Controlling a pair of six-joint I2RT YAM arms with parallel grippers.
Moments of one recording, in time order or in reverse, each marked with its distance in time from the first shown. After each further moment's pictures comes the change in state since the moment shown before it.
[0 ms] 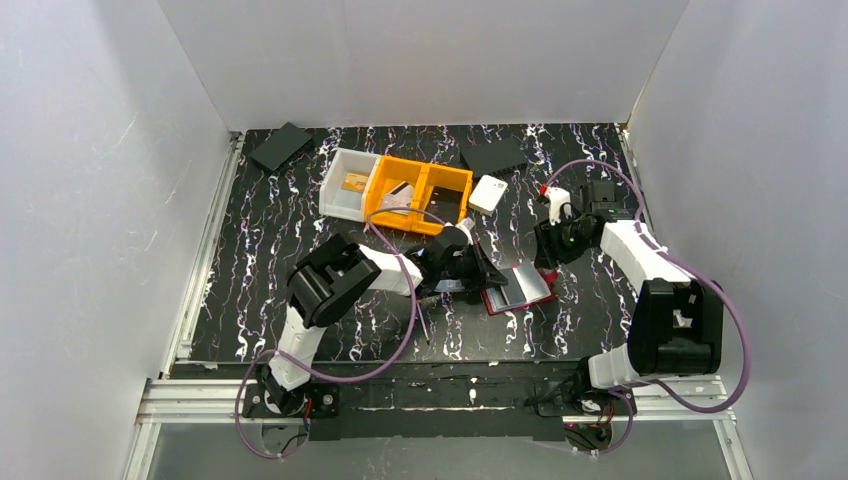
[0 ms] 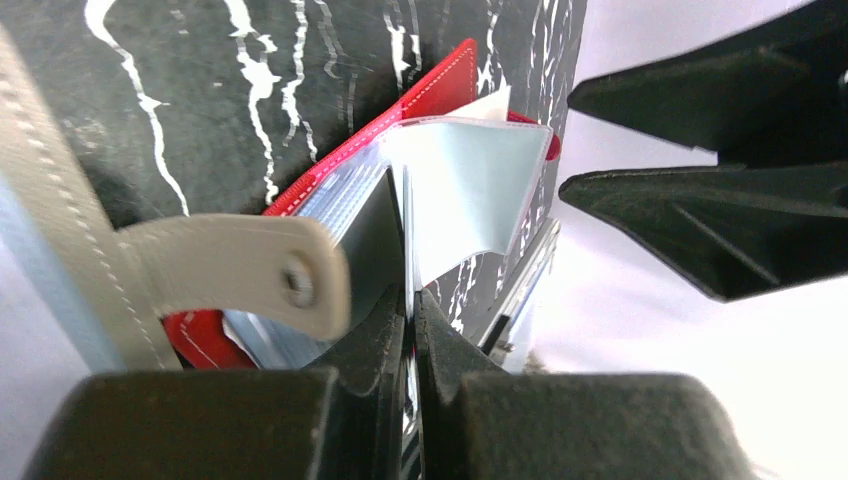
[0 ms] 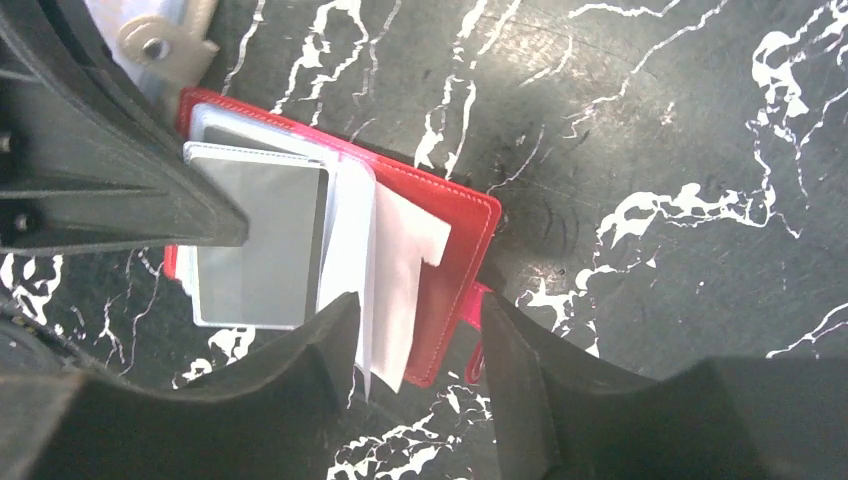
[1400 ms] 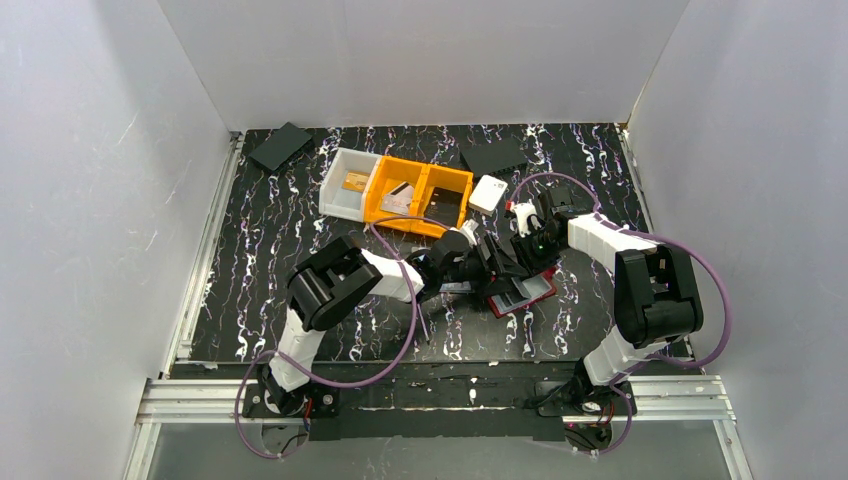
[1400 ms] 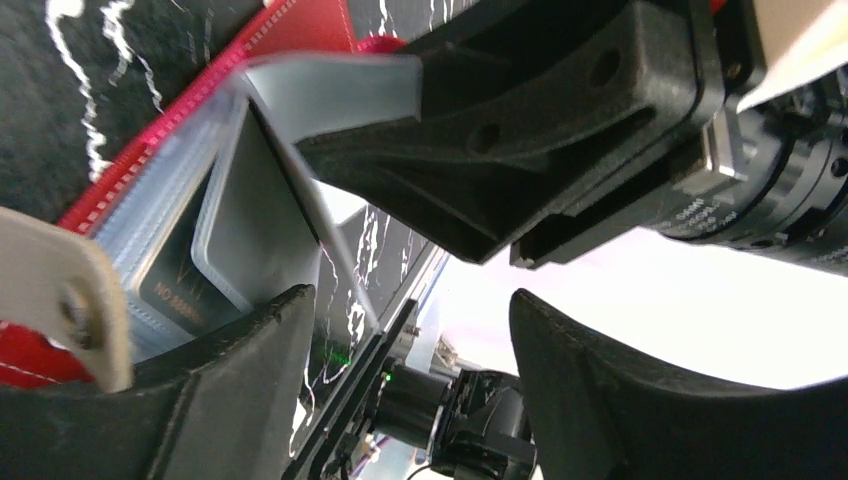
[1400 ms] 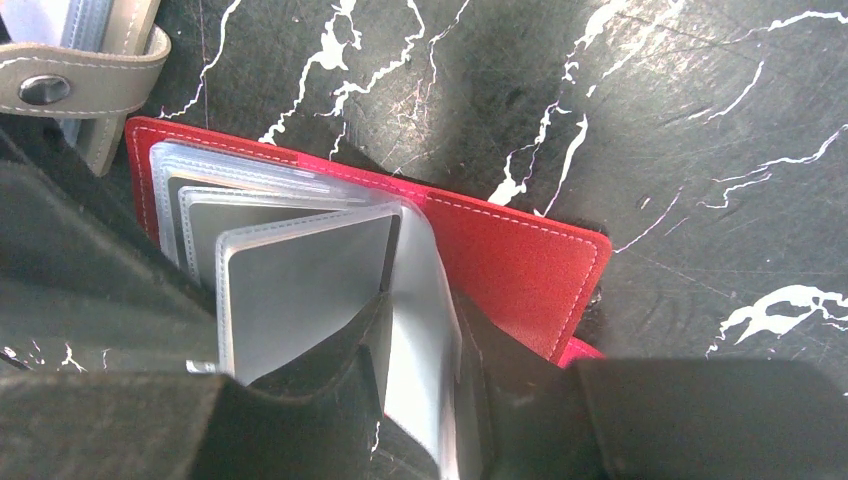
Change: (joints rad) left arm -0.032 -0.028 -0.040 0.150 0.032 -0.153; right arm 0.172 0.167 0.008 0.044 0.115 0.056
